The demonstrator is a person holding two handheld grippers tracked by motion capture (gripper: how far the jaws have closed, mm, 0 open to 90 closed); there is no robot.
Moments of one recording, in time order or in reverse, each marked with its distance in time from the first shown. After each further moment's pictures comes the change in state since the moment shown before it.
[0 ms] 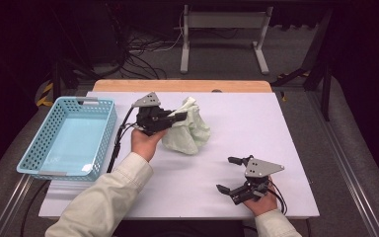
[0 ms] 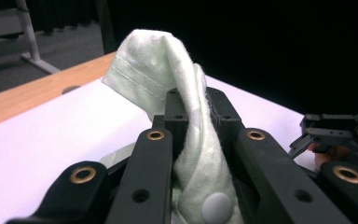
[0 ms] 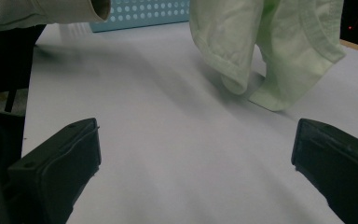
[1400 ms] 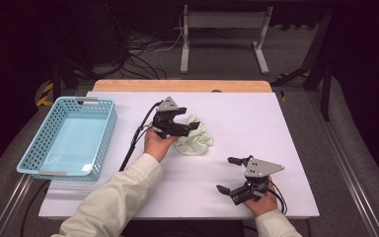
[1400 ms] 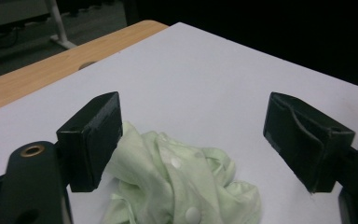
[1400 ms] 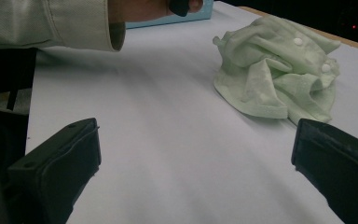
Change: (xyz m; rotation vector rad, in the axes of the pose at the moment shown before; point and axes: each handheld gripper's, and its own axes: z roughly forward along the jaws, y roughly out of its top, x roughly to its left) left arm 0.008 -0.016 0.047 0.082 0.114 0.049; right arm 0.000 0.000 0.000 0.001 0.011 0.002
